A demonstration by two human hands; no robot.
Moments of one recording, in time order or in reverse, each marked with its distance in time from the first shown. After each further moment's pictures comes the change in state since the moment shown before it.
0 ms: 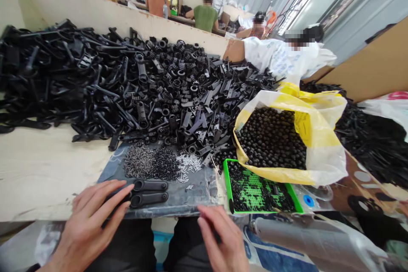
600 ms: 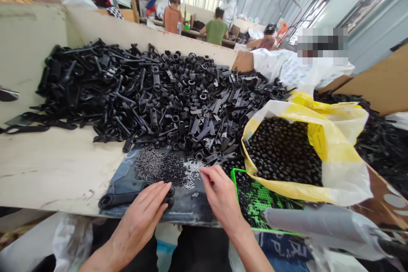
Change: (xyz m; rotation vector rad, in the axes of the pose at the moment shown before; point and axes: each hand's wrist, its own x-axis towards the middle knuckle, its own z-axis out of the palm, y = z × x) left_hand 0.009 0.043 0.048 -0.048 -0.087 0.062; right_hand 0.101 0.011 0.014 -0.061 -0.009 -0.138
